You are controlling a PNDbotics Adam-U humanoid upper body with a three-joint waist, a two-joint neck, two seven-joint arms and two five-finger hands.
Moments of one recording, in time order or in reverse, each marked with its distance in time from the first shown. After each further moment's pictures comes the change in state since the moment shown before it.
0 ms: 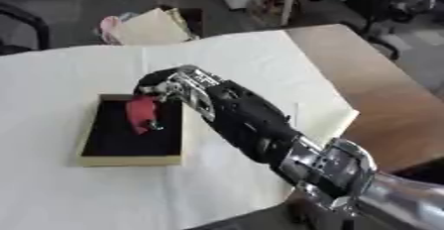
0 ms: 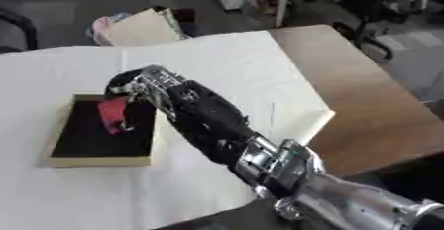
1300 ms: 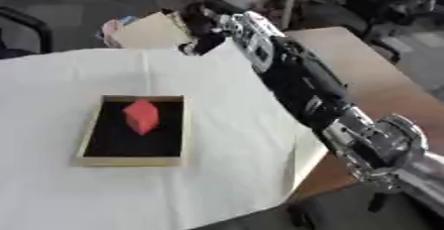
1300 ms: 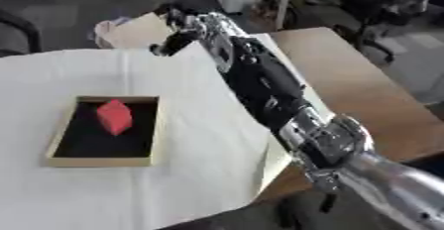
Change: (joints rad) left arm 0.011 0.000 0.004 0.000 -0.004 0.003 0.006; right arm -0.037 -0.290 -0.256 -0.063 -0.354 0.250 -0.422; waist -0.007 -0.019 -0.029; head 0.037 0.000
